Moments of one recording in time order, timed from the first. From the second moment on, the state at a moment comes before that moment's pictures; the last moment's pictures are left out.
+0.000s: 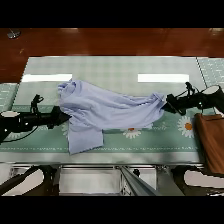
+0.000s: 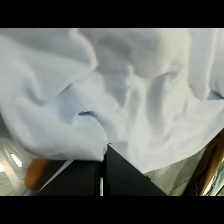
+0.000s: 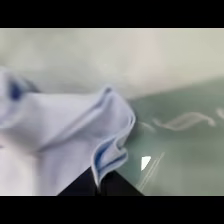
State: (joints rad) left arm 0.30 -1.18 0.48 0.51 -1.03 -1.11; right arm -0.25 -1.46 0.92 -0.90 1.08 1.43
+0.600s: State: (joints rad) left arm 0.36 -1.05 1.59 0.51 -1.20 -1.31; right arm -0.23 -1.17 1.90 -1.03 1.30 1.42
